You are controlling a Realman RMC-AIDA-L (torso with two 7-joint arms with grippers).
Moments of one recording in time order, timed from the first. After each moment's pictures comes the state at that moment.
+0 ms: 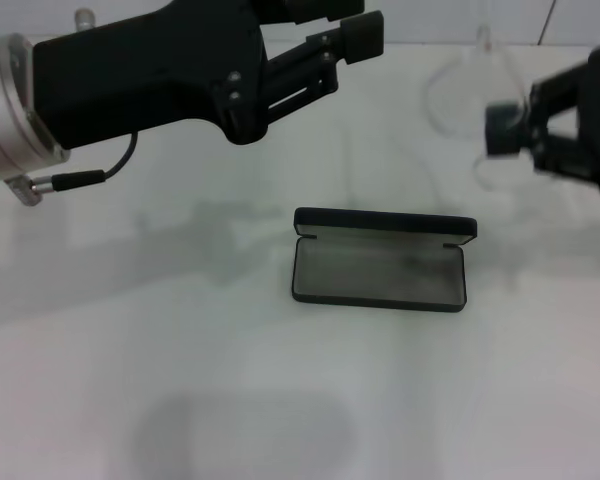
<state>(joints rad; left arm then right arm) -0.24 -2.09 1.29 1.38 1.24 1.48 -1.61 0.51 2.02 -0.85 -1.24 -1.73 -1.87 1.64</state>
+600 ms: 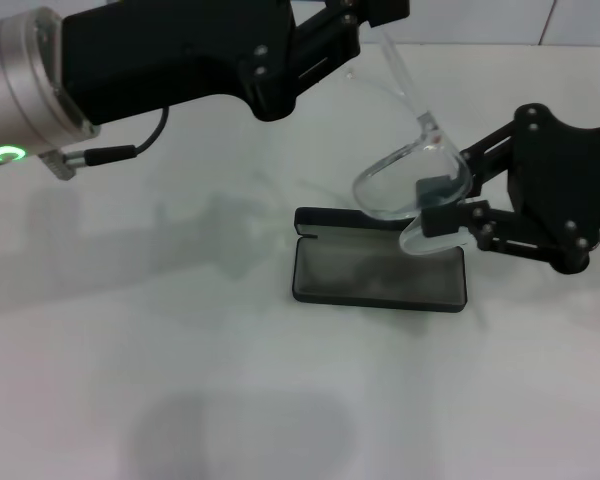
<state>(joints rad) -0.33 -2.09 1.30 1.27 1.18 1.51 -1.53 0.56 2.02 -1.01 -1.03 -1.60 -1.93 1.43</state>
